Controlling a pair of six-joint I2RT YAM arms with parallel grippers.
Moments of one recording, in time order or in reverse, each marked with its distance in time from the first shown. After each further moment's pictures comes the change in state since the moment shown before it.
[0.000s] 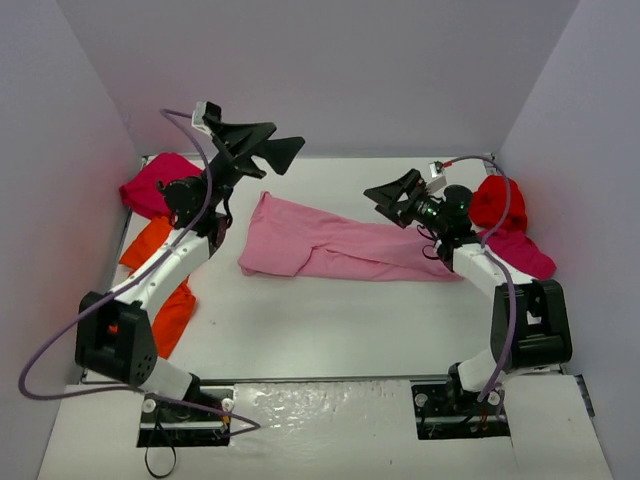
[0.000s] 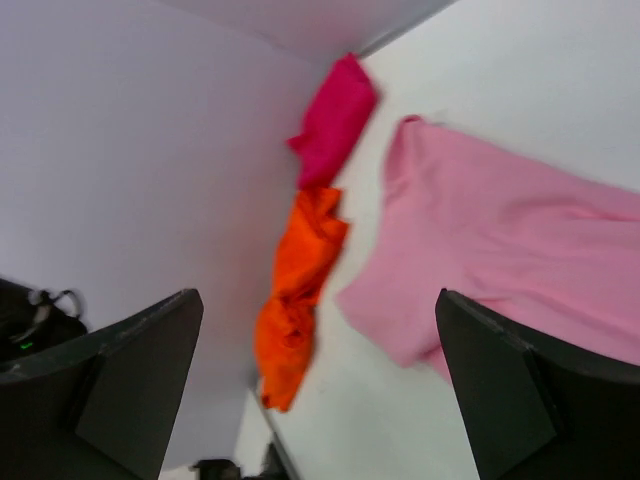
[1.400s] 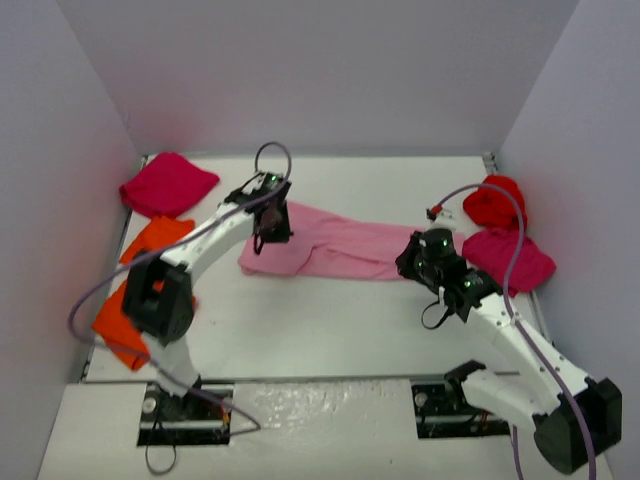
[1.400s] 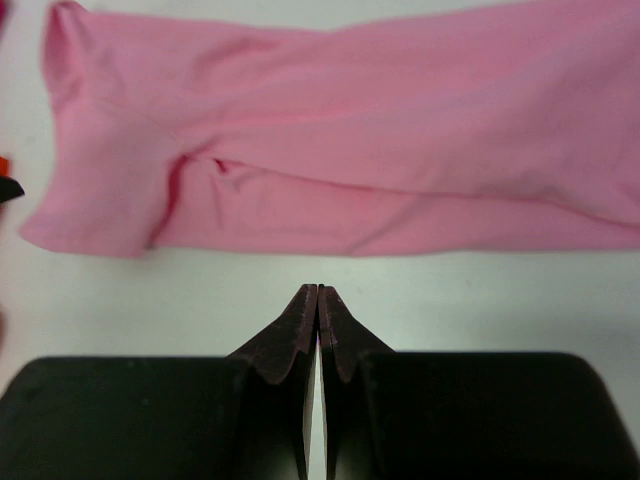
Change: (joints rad) left arm -0.163 0.244 0.281 -1.849 -0.640 1.270; right arm 0.322 -0.519 -0.079 -0.863 0.791 -0.372
